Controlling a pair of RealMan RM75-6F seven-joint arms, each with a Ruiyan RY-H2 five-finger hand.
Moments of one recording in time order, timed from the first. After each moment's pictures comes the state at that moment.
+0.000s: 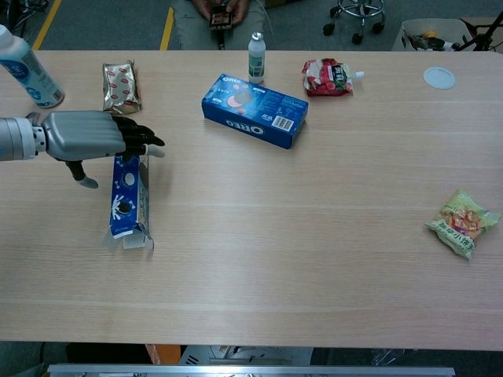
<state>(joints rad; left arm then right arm) -0.88 -1.40 0.27 -0.95 2.00 0.96 -0.33 0.07 -1.08 0.06 -1.62 -1.45 1.44 -0.03</state>
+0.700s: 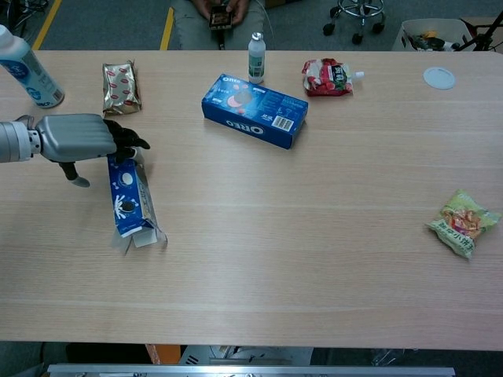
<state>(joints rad) -0.84 -1.52 0.36 -0.70 1.98 1.02 -0.42 0.06 -1.08 0.06 -1.63 -1.45 1.44 -0.04</state>
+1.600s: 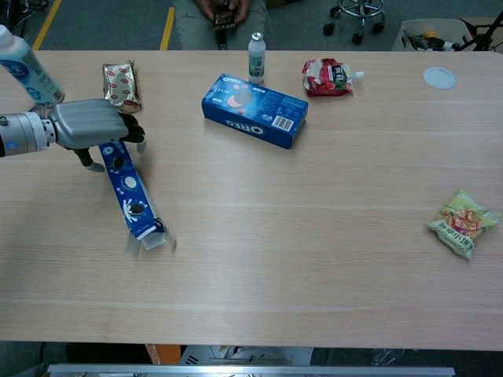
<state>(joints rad) -0.85 -1.57 0.30 -0.66 1.89 1.03 -0.38 0.05 -1.09 0.05 -1.60 -1.44 1.44 -0.02</state>
